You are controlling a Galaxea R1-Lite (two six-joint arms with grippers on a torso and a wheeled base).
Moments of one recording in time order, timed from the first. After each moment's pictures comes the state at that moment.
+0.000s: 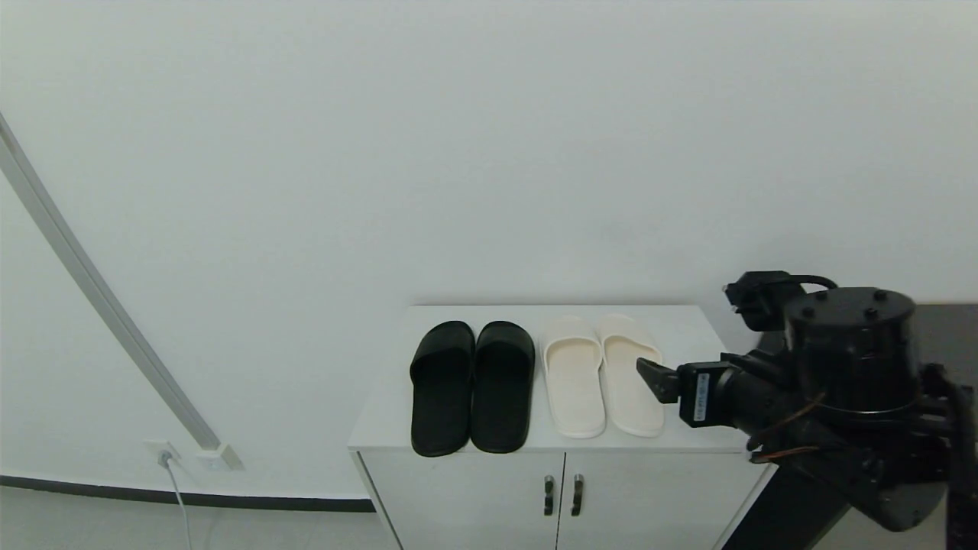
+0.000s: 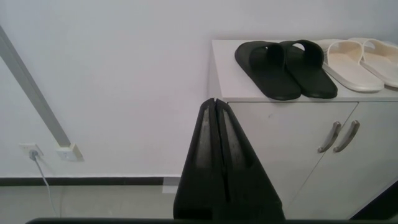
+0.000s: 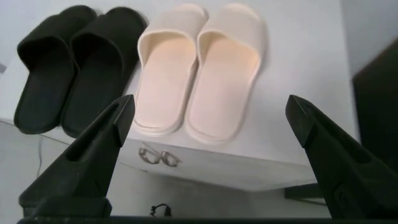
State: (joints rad) left arm 0.00 0.00 0.00 0.01 0.01 -0.01; right arm 0.76 1.59 -0.70 -0.51 -0.51 0.32
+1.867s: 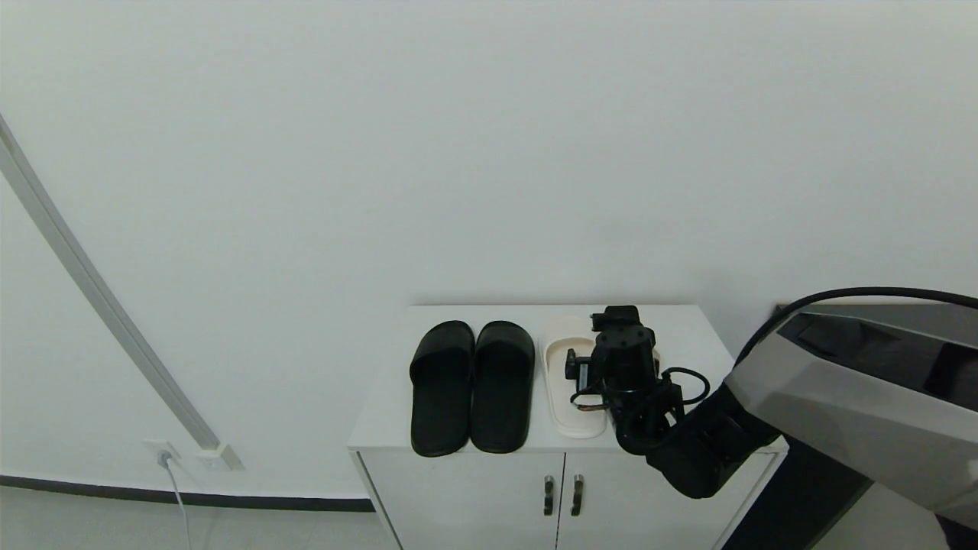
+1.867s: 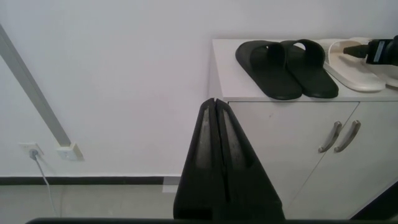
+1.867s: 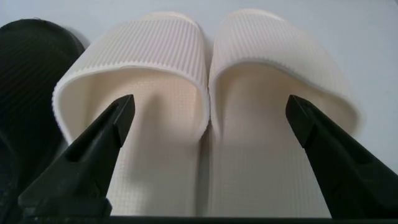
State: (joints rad) left arm 0.00 0.00 0.00 0.01 0.02 -0.01; right arm 0.66 2.32 -1.11 -0.92 -0.64 0.21
